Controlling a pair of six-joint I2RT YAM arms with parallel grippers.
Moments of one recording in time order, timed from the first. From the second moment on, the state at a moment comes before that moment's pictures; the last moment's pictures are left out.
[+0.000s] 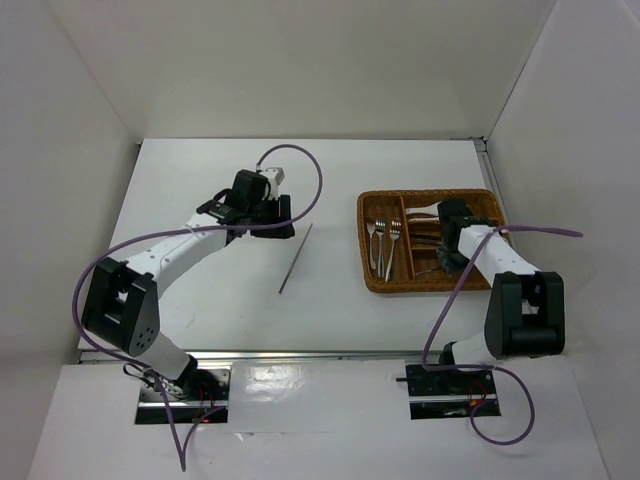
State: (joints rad) left arm -0.44 1.54 1.16 -0.40 0.13 -0.36; right arm 0.01 1.44 0.88 -0.79 0.44 1.38
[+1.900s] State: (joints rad) left arm -0.58 1.95 1.34 -0.53 -0.15 -0.50; right arm 0.13 1.43 0.99 -0.19 -0.35 0.49
